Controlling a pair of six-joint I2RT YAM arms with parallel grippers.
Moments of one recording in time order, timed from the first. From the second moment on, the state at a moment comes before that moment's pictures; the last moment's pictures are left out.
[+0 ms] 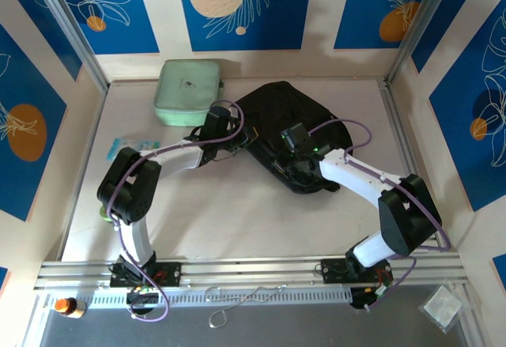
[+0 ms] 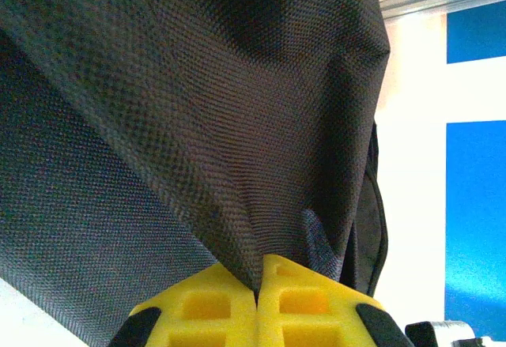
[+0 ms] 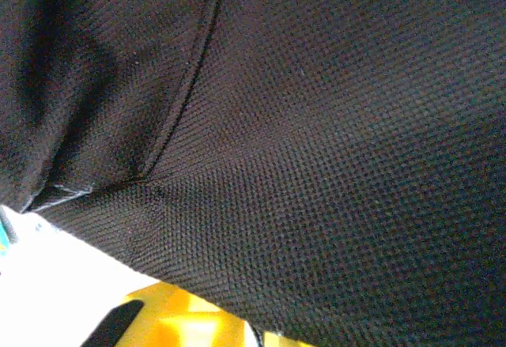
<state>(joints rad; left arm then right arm) -0.56 1.85 1.15 0.17 0.36 -1.07 0.57 1.49 0.99 -0.54 -0.06 1.22</state>
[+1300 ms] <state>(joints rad) -0.49 1.92 1.26 -0.08 0.25 -0.84 0.51 1.28 0.88 -0.67 -0.07 0.86</state>
